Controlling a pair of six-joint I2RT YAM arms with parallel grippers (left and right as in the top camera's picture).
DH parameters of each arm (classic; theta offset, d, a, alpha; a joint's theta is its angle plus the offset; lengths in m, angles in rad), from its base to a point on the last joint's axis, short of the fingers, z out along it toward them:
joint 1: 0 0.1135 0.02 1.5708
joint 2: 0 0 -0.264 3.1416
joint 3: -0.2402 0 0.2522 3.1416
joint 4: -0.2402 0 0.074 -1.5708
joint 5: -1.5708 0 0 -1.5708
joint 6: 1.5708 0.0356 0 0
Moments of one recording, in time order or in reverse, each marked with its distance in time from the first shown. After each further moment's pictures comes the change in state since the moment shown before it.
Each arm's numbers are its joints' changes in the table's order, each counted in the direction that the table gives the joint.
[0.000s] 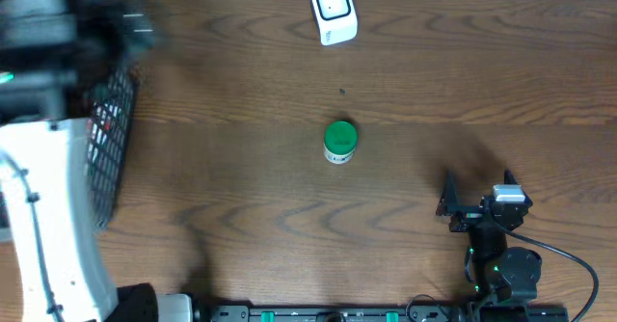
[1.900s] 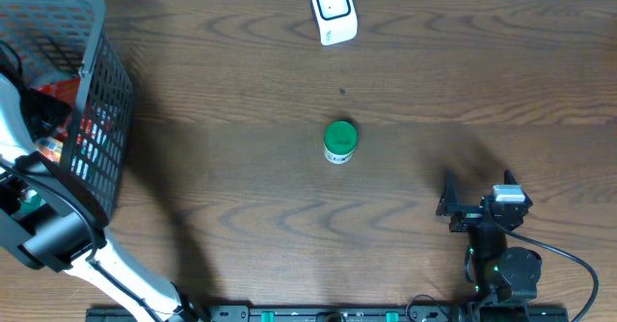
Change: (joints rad) left arm 0.451 -0.528 0.177 0.095 0.036 0.018; right arm 0.000 0.000 0.000 0.000 0.000 0.000
